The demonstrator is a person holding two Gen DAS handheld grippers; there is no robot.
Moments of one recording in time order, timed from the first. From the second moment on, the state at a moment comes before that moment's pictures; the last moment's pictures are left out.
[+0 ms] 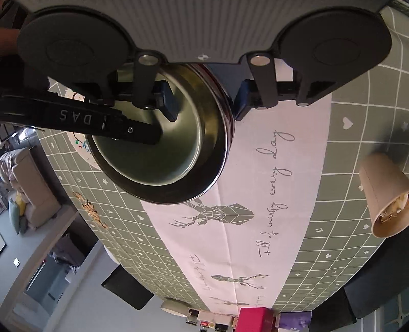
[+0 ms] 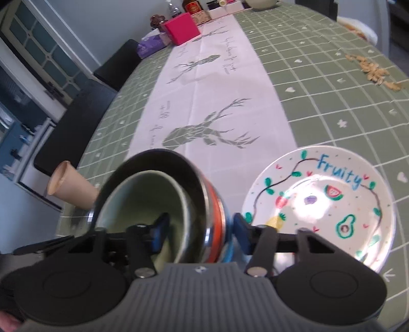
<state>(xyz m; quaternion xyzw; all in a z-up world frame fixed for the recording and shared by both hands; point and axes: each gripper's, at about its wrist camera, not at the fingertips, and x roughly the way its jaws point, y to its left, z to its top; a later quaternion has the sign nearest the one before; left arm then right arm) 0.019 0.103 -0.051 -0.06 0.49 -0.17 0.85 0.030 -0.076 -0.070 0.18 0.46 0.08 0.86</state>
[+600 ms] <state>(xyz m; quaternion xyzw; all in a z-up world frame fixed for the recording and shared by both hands) 0.040 0.089 -0.027 -0.05 0.57 -0.13 0.81 0.032 -0.081 -0.056 0.20 0.51 0.07 0.83</state>
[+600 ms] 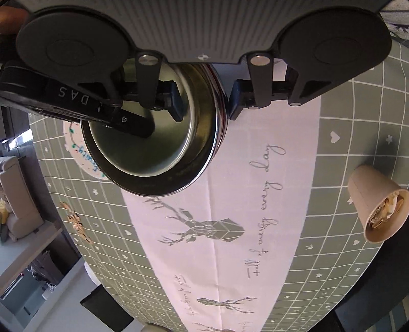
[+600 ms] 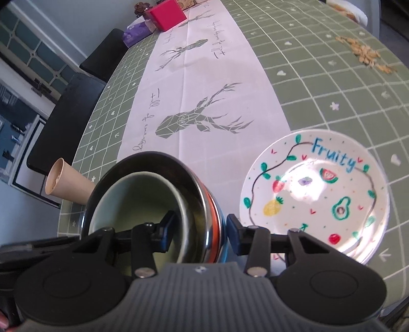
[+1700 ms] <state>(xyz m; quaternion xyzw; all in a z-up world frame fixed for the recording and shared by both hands) 0.066 -0.033 -0.019 -0.02 0.53 -0.21 0.82 0.043 -0.202 -0.027 0.17 0.51 0.01 0.84</state>
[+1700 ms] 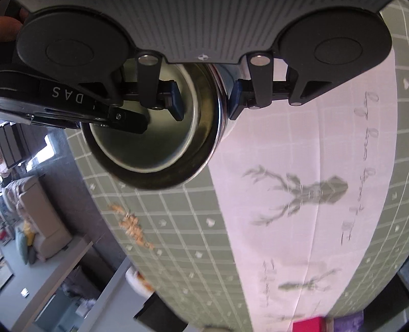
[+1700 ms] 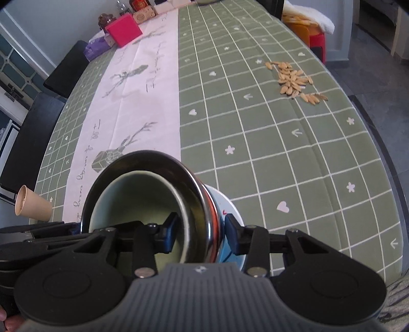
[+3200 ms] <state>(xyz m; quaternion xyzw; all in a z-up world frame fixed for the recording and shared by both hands) -0.069 0.004 0.032 0.00 0.19 -0.03 0.98 -0.073 -0.156 0.008 0.03 0.24 -0.02 0.97</state>
